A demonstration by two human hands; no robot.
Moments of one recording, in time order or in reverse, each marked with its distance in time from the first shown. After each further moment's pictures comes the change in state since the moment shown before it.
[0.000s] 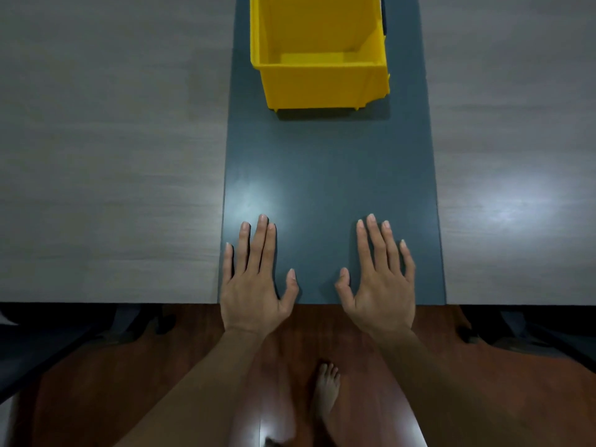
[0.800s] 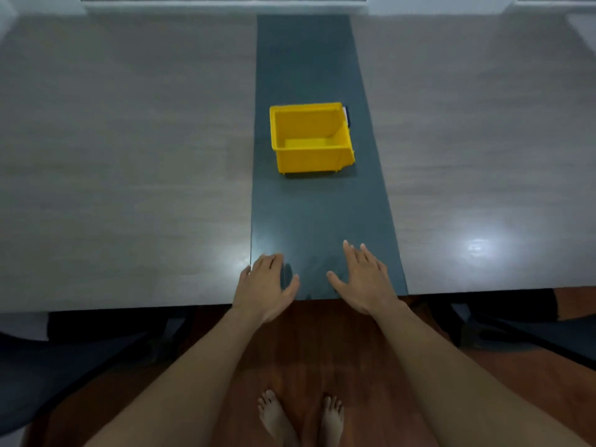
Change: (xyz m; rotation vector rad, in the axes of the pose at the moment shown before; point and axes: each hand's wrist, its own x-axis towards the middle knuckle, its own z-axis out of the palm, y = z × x) left_hand 0.013 -0.006 -0.160 -0.165 -0.462 0.053; right_hand 0.013 -0.039 -0.146 0.178 -0.497 0.082
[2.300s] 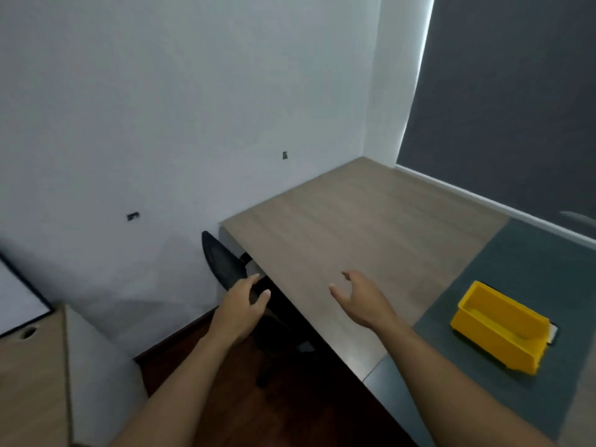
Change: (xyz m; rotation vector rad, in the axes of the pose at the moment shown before) left_hand -0.342 -0.087 -0.175 -0.527 0.779 -0.819; right_hand -0.085 -0.323 -0.145 0.095 -0.073 -0.955
